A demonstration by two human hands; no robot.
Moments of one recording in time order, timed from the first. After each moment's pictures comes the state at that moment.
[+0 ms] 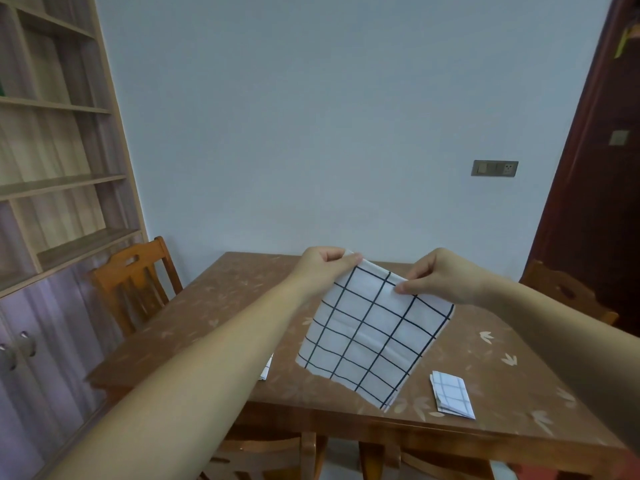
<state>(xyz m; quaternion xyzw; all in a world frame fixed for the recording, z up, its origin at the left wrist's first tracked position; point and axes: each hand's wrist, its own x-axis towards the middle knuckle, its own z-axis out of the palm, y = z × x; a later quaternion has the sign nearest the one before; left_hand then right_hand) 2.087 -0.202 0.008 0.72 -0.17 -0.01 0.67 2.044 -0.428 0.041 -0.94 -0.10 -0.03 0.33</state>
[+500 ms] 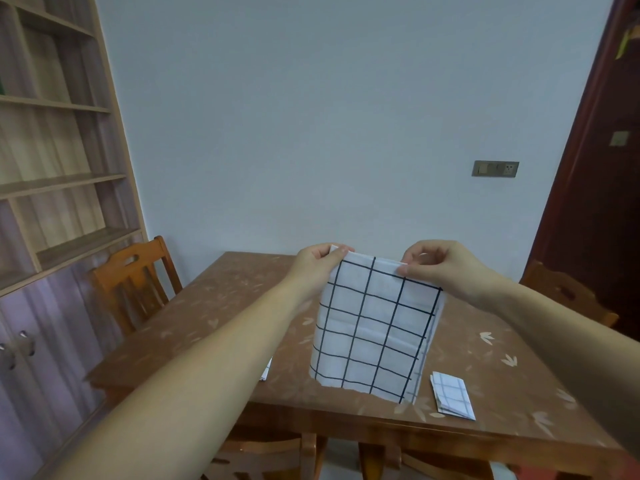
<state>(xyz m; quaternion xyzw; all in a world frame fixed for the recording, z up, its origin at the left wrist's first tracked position) 2.094 -0.202 0.007 0.68 -0.13 0.01 0.72 2.043 -0.427 0.039 -0.85 -0.14 -0.08 0.51</state>
